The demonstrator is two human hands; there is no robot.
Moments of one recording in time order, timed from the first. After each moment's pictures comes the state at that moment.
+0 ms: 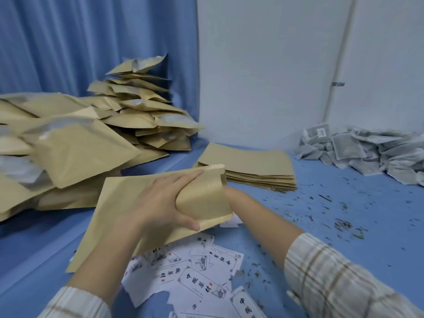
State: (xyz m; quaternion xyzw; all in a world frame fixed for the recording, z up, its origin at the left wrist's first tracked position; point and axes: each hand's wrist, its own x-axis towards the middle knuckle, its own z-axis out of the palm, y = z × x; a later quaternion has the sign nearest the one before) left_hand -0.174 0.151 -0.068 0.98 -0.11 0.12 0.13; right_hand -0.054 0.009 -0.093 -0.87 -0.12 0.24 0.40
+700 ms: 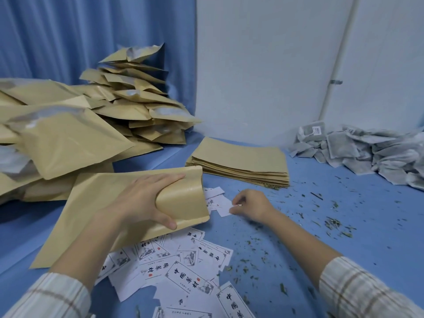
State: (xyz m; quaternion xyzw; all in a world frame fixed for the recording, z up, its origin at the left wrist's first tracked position) left_hand -0.161 0.179 -0.087 0.99 -0.08 0.06 0.13; right_hand -0.056 -0.094 -0.133 -0.94 -0.17 0.06 0.30
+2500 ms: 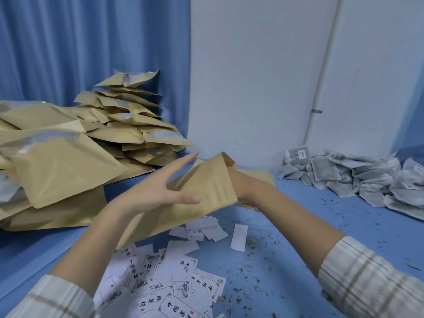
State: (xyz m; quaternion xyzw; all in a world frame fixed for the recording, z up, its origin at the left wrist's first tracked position) left_hand -0.167 0.130 0.000 0.88 -0.19 0.07 0.43; right_hand -0.088 -0.061 0.013 -0.91 -0.34 0.06 0.23
